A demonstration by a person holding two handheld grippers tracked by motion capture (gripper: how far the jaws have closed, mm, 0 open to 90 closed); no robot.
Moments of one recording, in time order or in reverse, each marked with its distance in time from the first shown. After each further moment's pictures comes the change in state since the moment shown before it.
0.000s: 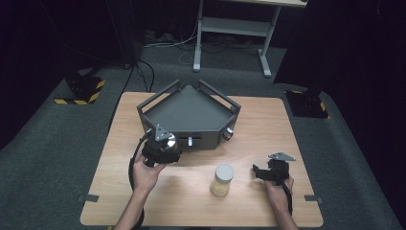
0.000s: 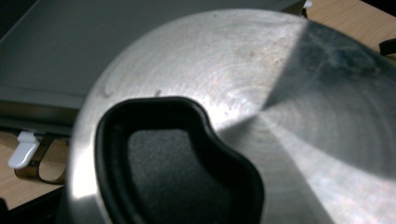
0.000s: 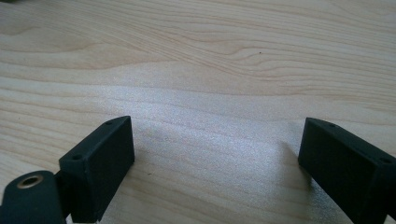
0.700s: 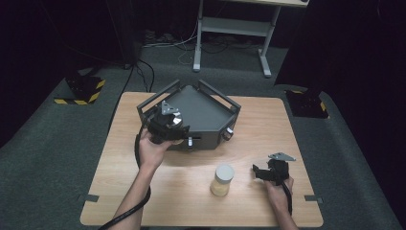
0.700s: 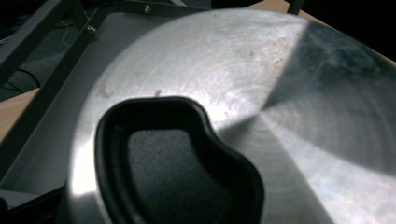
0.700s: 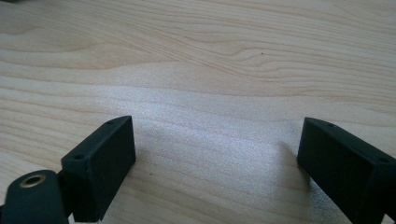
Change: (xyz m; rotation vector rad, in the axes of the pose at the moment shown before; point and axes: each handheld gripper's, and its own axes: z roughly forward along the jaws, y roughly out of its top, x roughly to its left) left arm 0.013 0.063 0.007 -0.030 0.013 -0.015; right arm 0.000 0.000 0.000 -0.001 0.005 -0.005
